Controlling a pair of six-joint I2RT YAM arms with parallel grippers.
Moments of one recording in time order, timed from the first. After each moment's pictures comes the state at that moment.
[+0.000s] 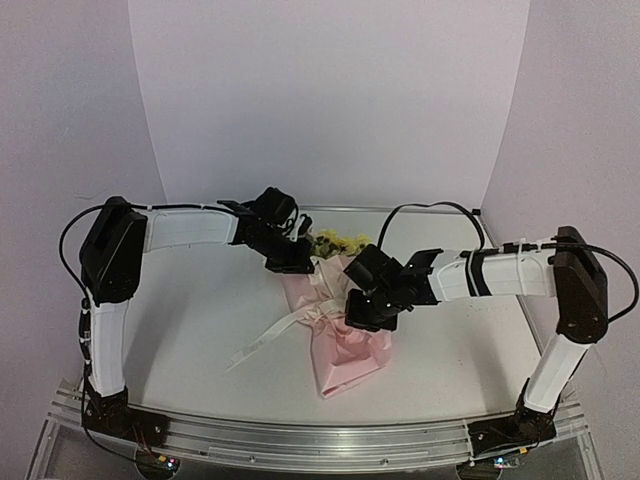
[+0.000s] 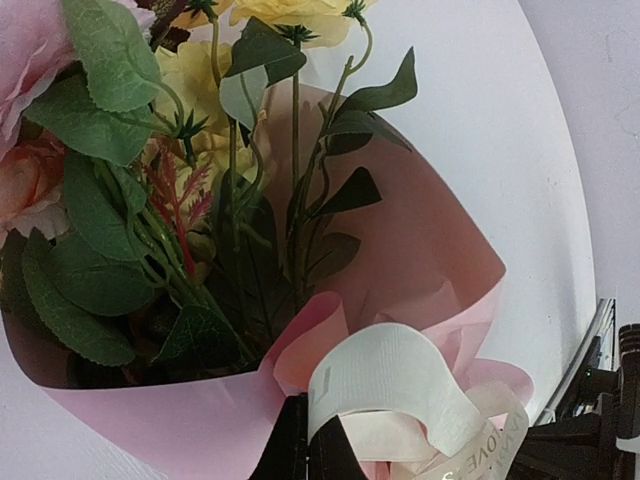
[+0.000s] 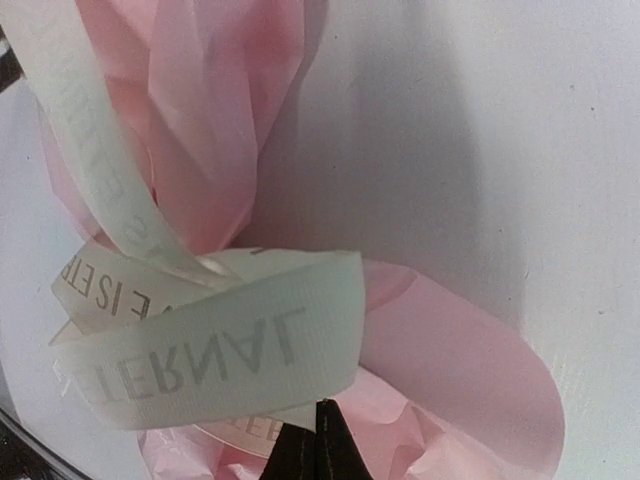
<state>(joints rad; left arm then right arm) -0.72 2.08 1.62 -0.45 0.32 -0.48 0.96 1.78 1.18 -0.49 0.13 0.99</state>
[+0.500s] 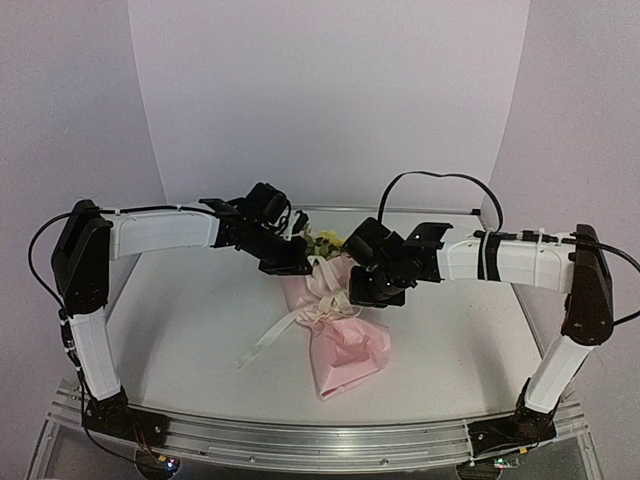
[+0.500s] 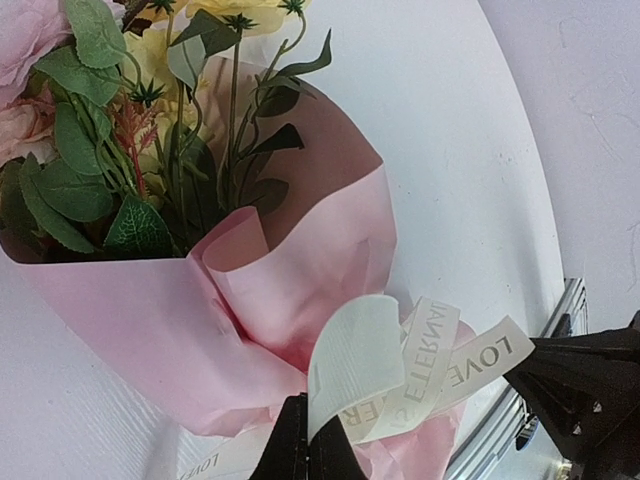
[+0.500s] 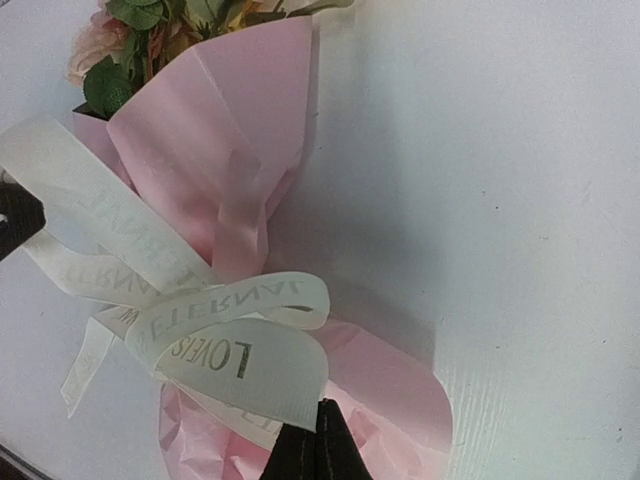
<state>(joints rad) -0.77 1.88 1.47 -0.45 0.31 -0.53 0.96 1.75 1.37 -0.73 0.30 0.89</state>
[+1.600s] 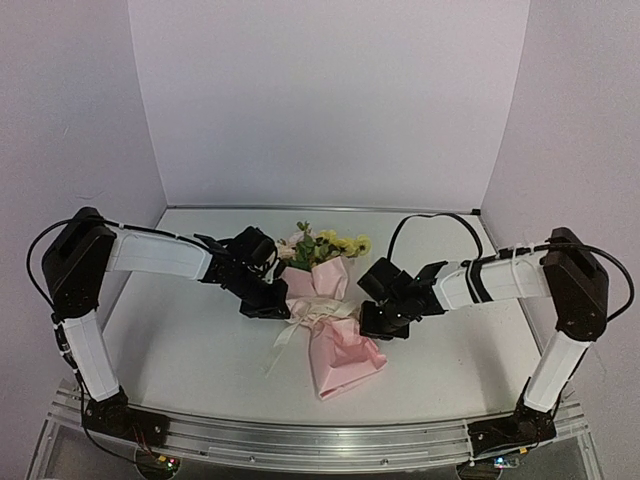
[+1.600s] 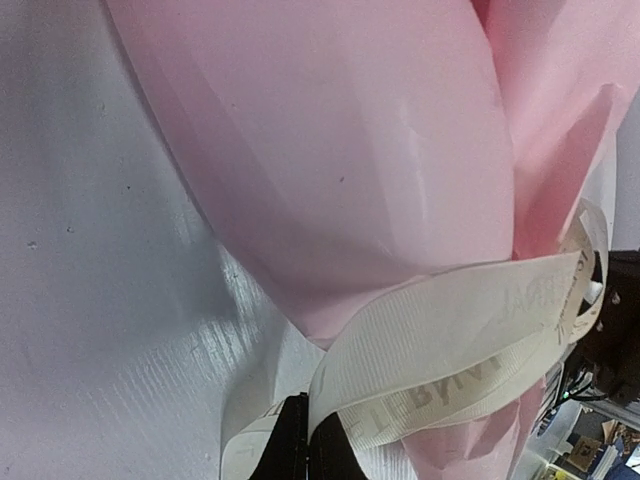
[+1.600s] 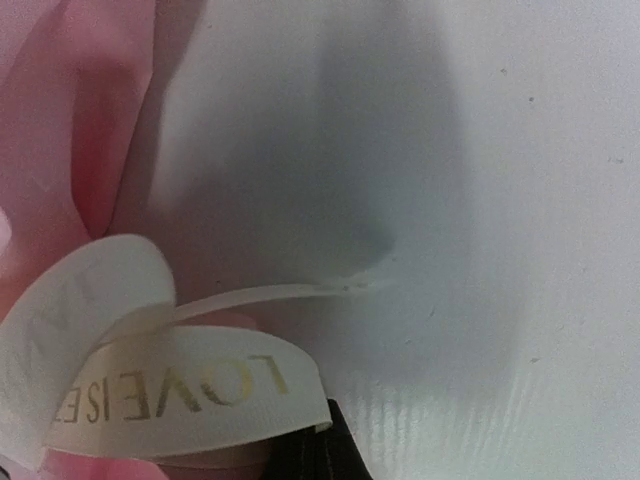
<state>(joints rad) -0.78 1.81 1.14 -0.36 0.31 -0.68 0.89 1.78 1.05 -0.42 0.14 0.90</state>
